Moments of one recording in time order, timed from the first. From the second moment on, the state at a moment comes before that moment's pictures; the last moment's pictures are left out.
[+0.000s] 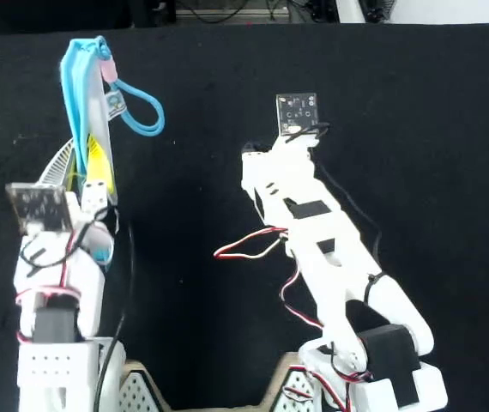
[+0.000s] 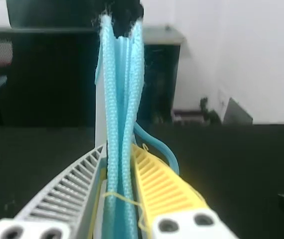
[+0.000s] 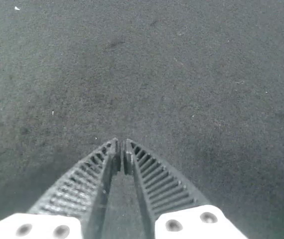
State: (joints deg) left arm -6.2 -81.8 73.7 16.5 -1.5; right arm -14.0 -14.2 53.3 5.2 -8.3
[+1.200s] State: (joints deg) left arm 6.5 -23.0 34.2 24.7 -22.6; right arm -14.0 -14.2 53.3 5.2 -8.3
